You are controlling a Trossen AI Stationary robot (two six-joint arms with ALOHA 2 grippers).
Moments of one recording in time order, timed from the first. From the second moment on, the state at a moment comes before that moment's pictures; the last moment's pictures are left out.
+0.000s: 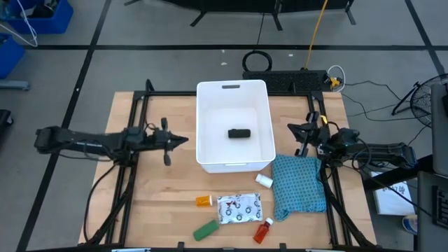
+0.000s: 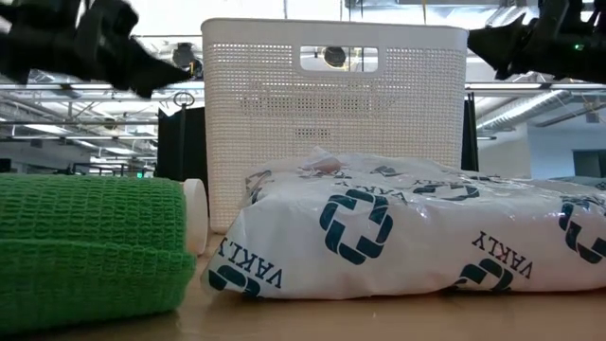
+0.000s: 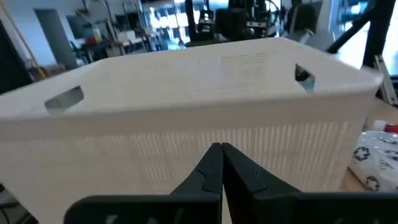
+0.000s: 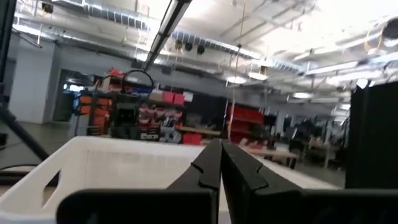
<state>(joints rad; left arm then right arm) 0.03 0.65 0.15 0.45 -0.11 0.11 -0.12 0.22 0.01 0.59 0.15 -0.21</state>
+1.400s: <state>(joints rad) 0.03 0.65 0.02 0.66 -0.21 0.13 0.88 1.37 1.11 -0.42 1.23 0.20</state>
